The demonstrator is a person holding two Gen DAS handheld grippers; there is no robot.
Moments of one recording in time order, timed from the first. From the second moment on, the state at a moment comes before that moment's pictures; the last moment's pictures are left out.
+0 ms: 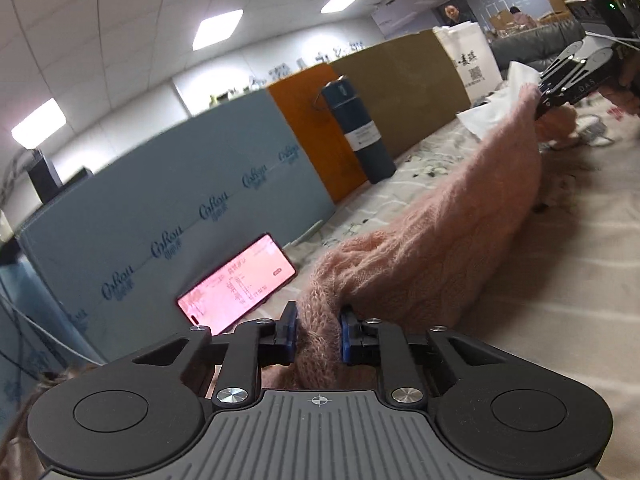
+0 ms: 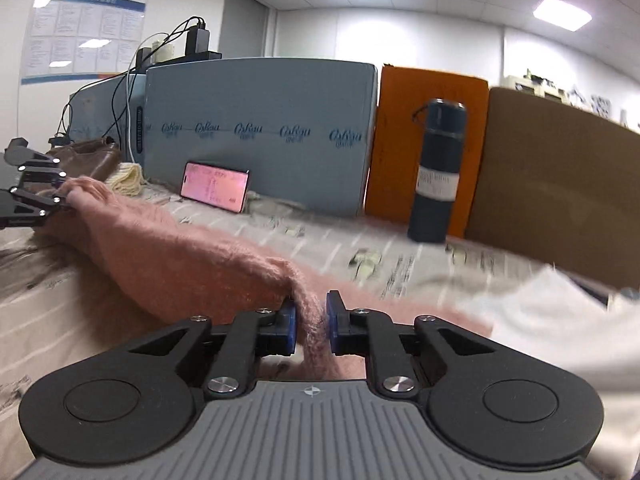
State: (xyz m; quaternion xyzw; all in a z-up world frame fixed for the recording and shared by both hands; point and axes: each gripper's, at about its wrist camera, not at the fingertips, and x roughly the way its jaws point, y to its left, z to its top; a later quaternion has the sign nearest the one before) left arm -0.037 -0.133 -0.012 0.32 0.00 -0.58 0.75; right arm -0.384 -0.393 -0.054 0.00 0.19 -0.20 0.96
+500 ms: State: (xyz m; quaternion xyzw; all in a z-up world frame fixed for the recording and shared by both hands) left arm 0.056 -0.173 -0.016 0.21 0.16 -0.53 0.81; right arm -0.326 -0.481 -0.058 0.02 0.31 -0.19 0.93
